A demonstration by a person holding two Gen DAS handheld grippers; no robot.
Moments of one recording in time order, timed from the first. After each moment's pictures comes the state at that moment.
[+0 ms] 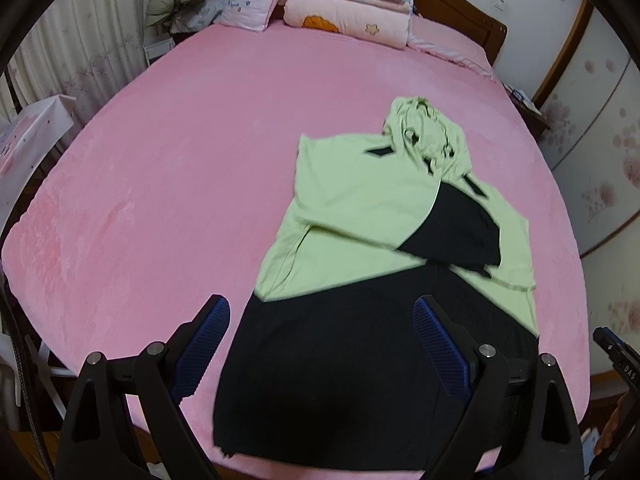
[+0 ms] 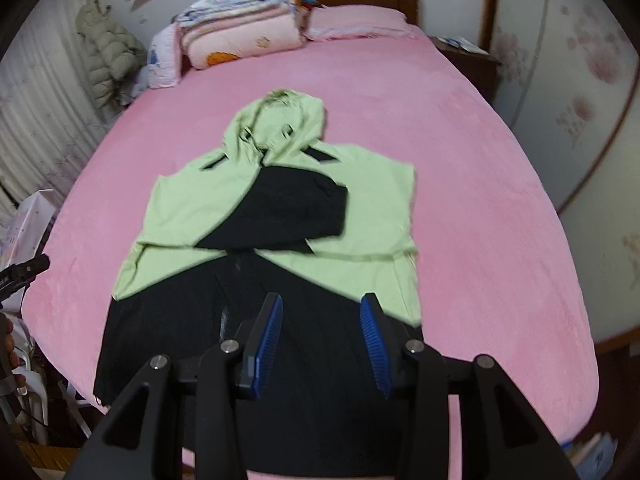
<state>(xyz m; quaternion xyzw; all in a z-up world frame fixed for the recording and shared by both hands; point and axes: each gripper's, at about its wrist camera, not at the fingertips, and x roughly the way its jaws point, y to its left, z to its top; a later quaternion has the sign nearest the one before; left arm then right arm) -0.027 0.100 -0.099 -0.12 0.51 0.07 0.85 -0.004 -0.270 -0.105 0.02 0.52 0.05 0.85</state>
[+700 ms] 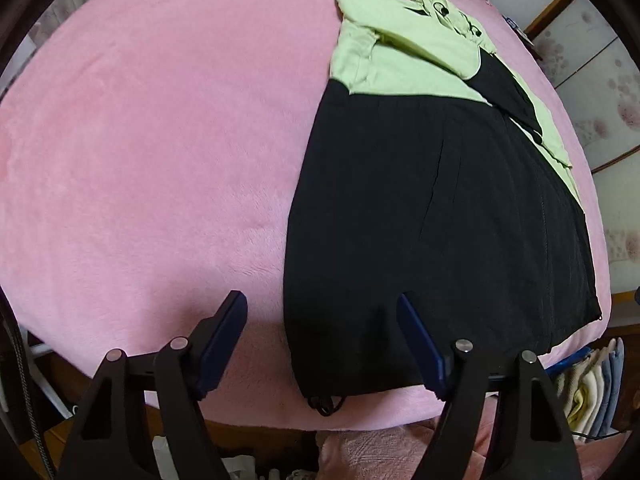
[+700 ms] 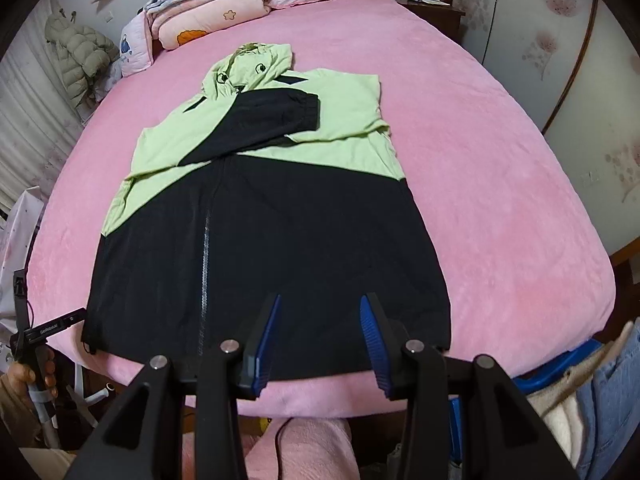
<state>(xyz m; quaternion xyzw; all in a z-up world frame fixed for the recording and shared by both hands) -0.125 0.176 -0.287 -0.14 0.61 -0.01 0.78 -0.129 -0.275 -0.161 0.06 0.56 0.00 0.83</state>
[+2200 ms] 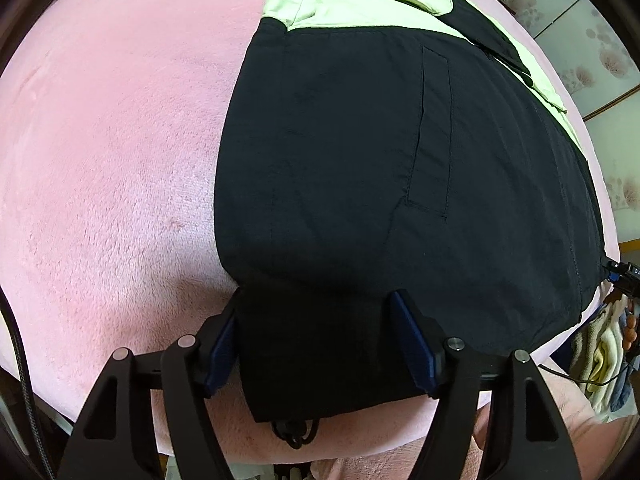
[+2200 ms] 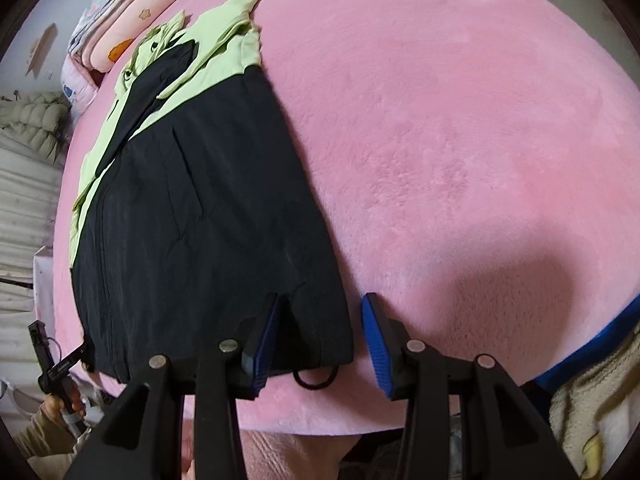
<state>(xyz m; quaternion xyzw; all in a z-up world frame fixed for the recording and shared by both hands) -0.117 0.148 -0.334 -0.10 0.64 -0.07 0.76 -0.128 -0.417 -0.305 0.23 0.63 0.00 0.74</state>
